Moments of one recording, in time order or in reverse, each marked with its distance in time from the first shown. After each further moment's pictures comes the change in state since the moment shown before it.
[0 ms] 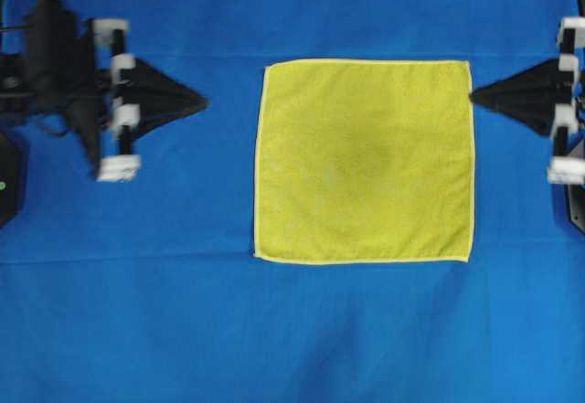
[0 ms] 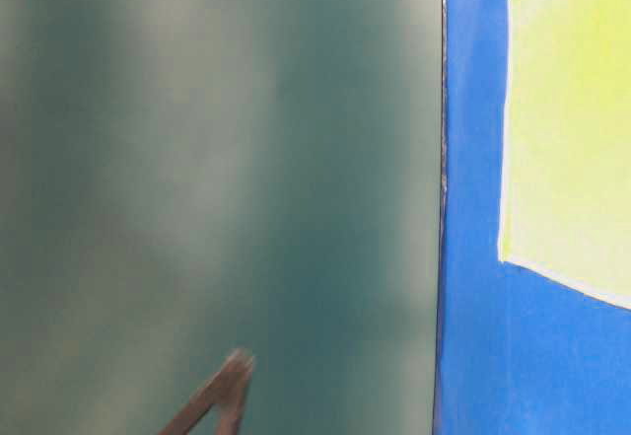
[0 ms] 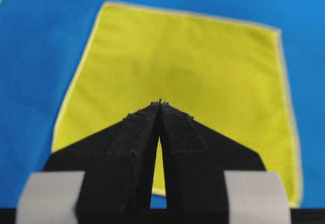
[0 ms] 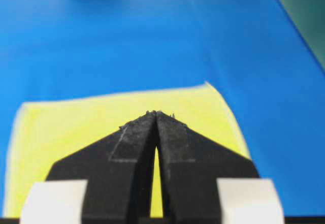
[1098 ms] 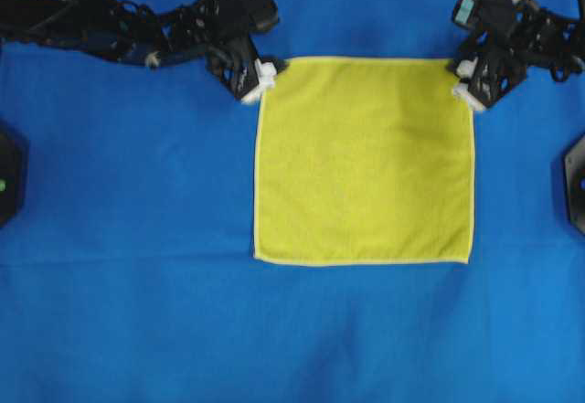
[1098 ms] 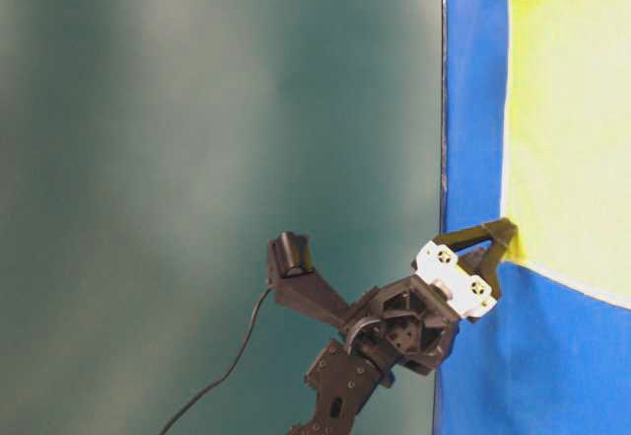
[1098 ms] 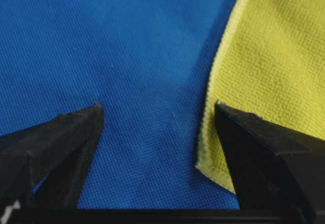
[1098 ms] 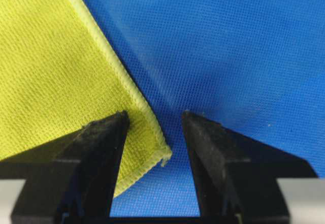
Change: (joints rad) left arm 0.285 0.778 -0.350 0.000 -0.028 0.031; right arm -0.442 0.795 -0.066 -0.092 -0.038 -0.012
